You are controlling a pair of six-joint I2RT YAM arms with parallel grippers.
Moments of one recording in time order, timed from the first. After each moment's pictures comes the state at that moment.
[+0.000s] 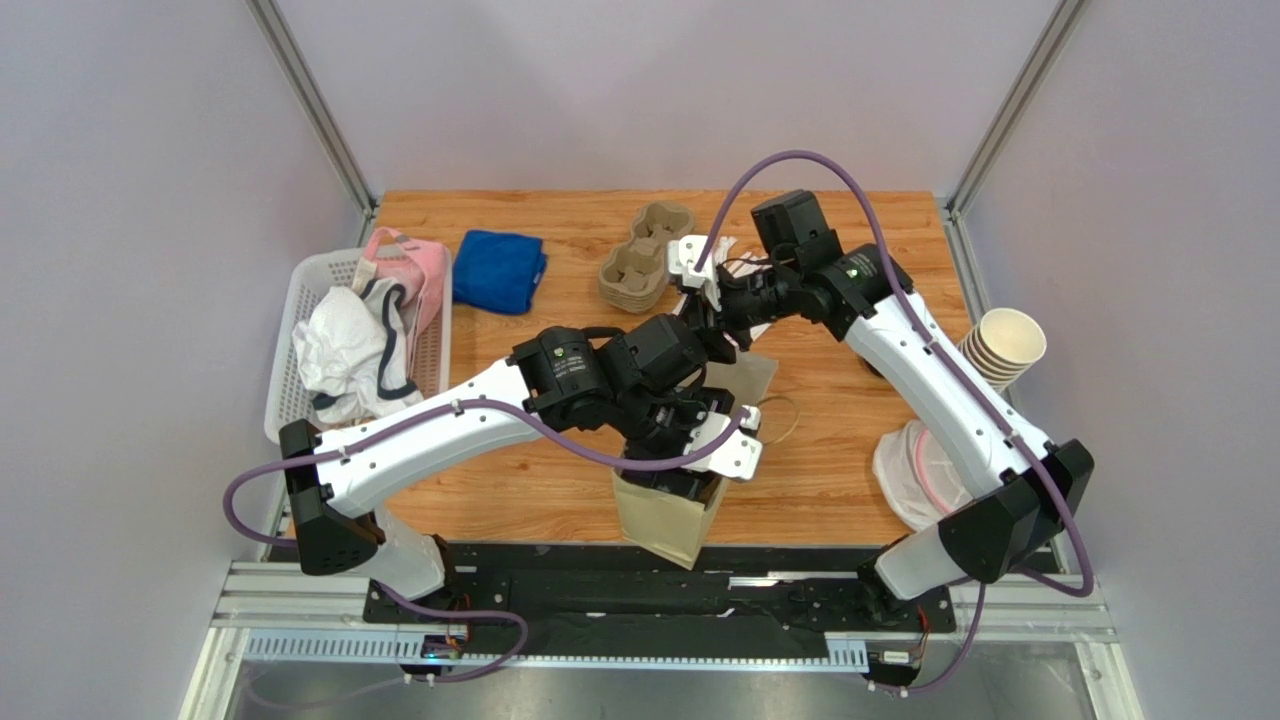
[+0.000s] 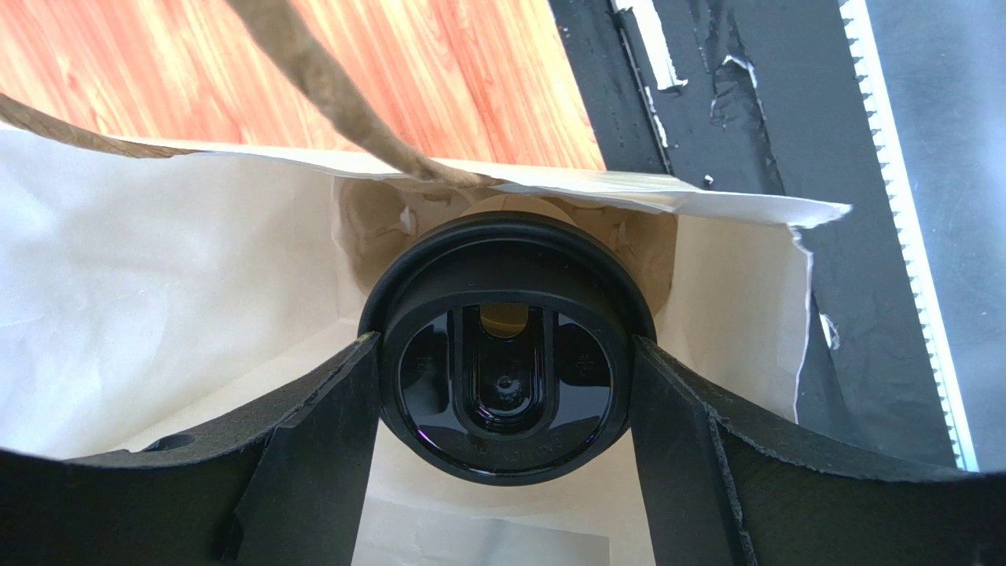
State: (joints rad) left arm -1.15 1.51 1.60 -1.07 0.33 0.76; right arm 0.55 1.47 1.60 -0.91 -0.79 -0.78
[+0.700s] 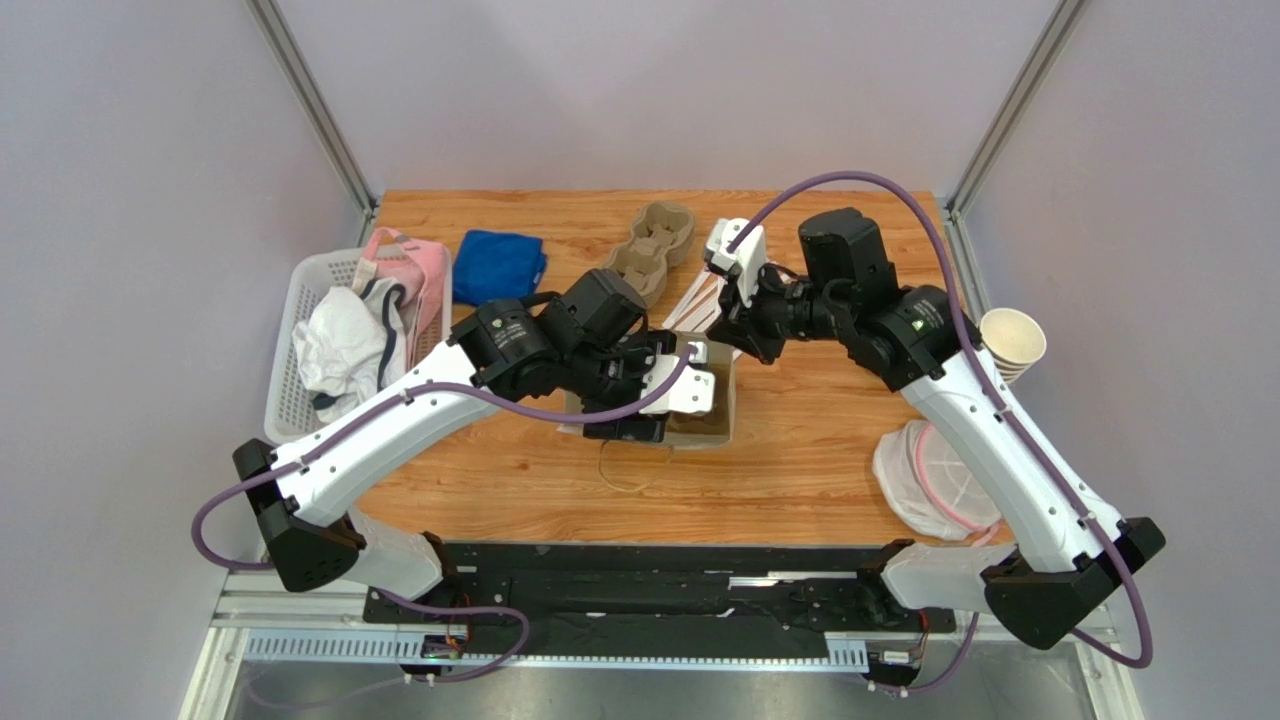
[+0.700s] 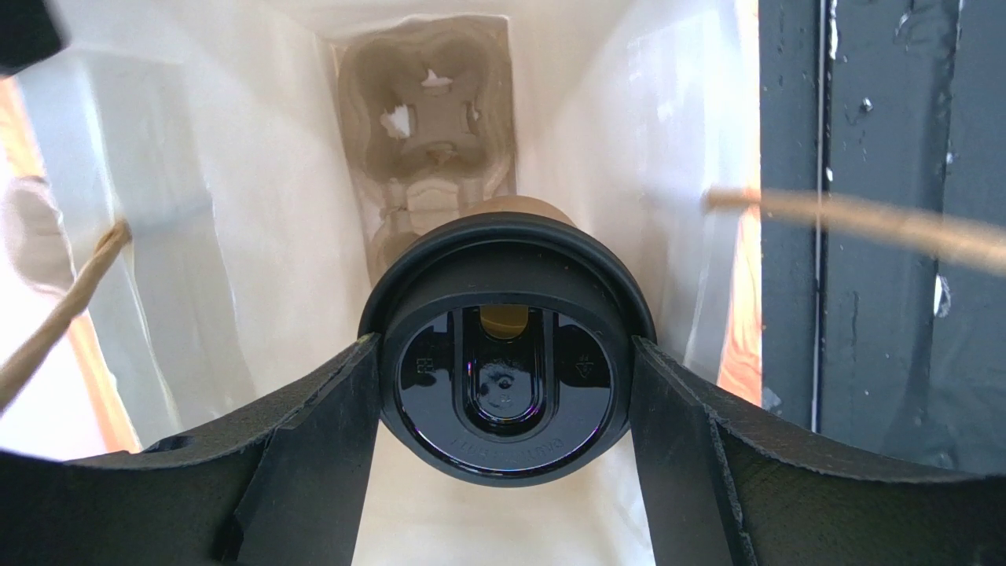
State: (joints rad) left arm -0.97 1.41 1.59 -1.10 0.23 0.76; right arm 0.60 1.26 1.54 -0.84 -0.45 -0.38
